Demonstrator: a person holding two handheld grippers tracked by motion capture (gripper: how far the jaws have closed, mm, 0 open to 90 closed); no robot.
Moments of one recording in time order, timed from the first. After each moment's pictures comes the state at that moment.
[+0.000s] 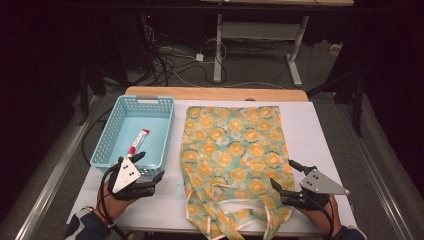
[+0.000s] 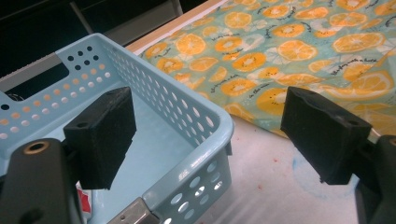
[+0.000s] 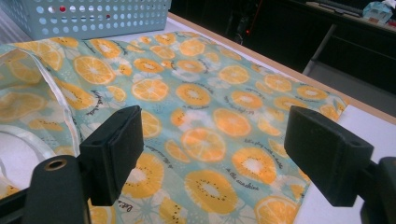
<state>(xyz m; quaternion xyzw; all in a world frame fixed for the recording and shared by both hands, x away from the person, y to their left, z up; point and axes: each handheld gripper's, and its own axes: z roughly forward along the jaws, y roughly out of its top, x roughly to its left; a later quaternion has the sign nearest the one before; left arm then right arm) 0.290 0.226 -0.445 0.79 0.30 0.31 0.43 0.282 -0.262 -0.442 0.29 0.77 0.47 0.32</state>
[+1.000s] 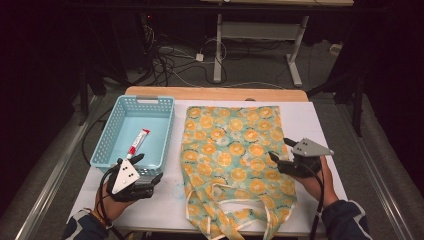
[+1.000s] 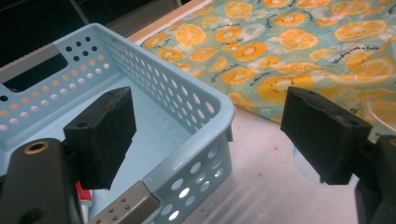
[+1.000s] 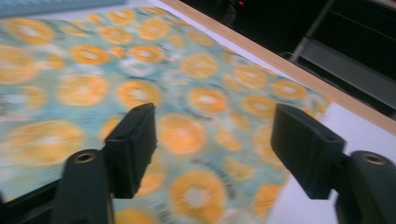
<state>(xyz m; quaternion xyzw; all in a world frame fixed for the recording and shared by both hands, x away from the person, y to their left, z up) 0.288 0.230 -0.449 0.80 0.30 0.30 0.42 0.372 -0.262 -0.431 0.31 0.80 0.41 0.32</state>
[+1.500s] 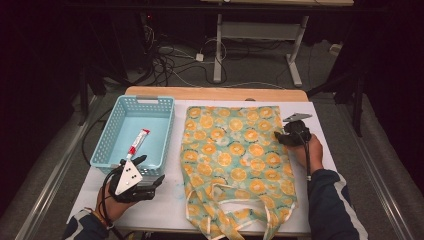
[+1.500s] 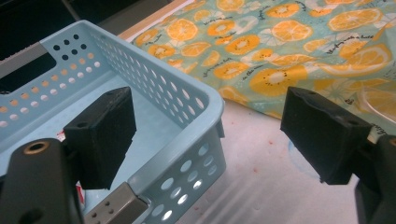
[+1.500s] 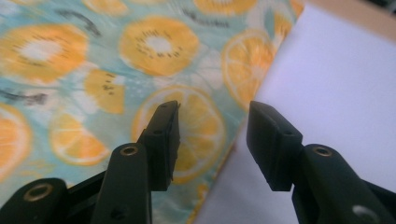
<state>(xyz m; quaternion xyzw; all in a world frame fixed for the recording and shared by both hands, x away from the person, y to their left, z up) 0.287 0.227 -0.452 0.81 0.29 0.30 0.42 0.490 -0.279 -0.473 0.45 0.81 0.28 0.26</state>
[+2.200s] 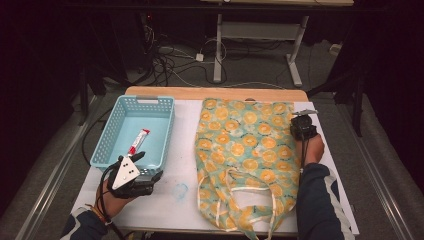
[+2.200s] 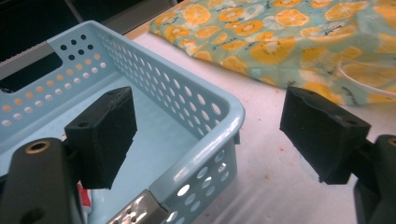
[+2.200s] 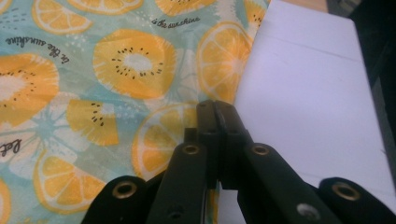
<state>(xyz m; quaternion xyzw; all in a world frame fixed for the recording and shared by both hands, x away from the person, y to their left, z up) 0.296 0.234 -0.449 0.80 0.29 0.29 0.43 0.506 -0.301 -0.474 0.57 0.72 0.23 0.32</state>
